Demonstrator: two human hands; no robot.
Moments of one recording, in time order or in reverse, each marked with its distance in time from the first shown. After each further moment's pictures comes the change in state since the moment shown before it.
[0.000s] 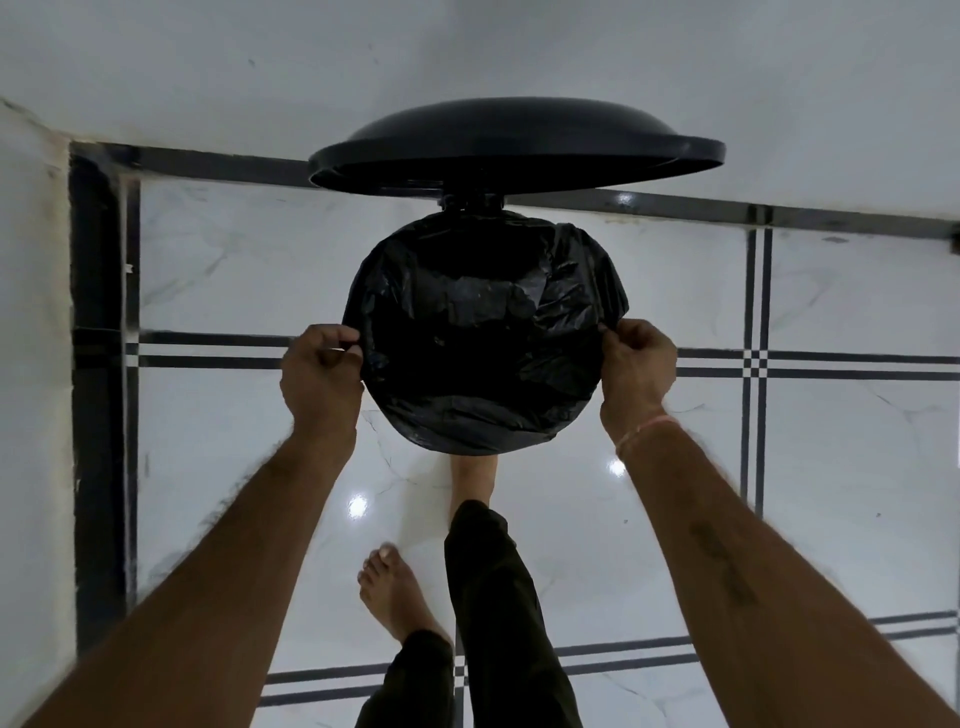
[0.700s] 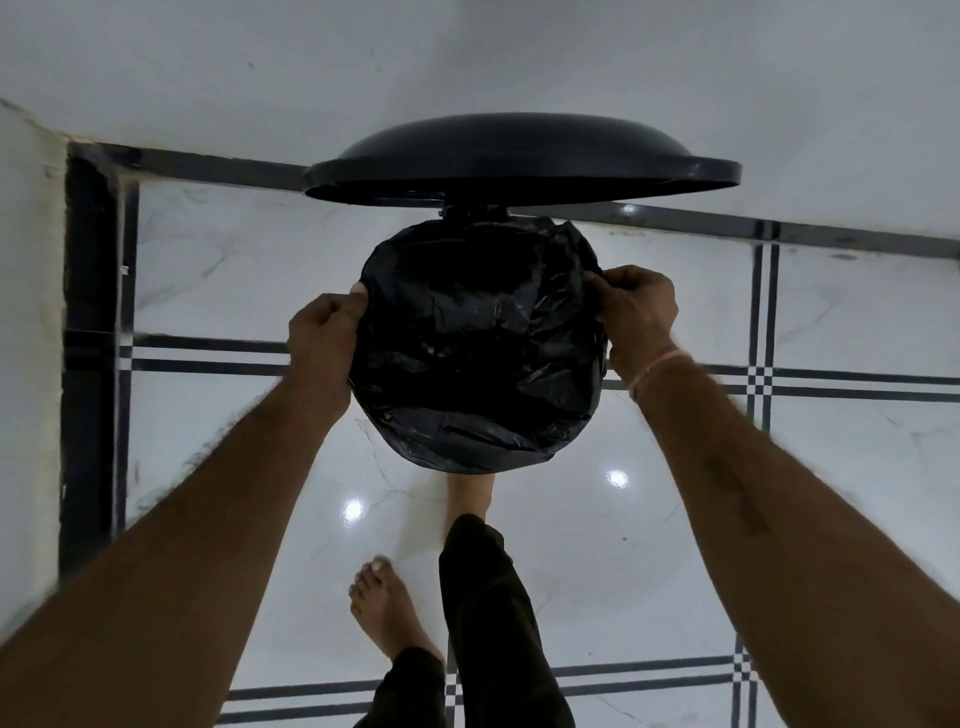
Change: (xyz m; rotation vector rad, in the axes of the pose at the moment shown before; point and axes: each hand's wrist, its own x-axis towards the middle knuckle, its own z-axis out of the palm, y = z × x) left_hand 0.038 0.034 0.018 -0.129 -0.134 -0.127; right_hand 0.052 -0.049 0.030 -0.165 -0.190 -0.115
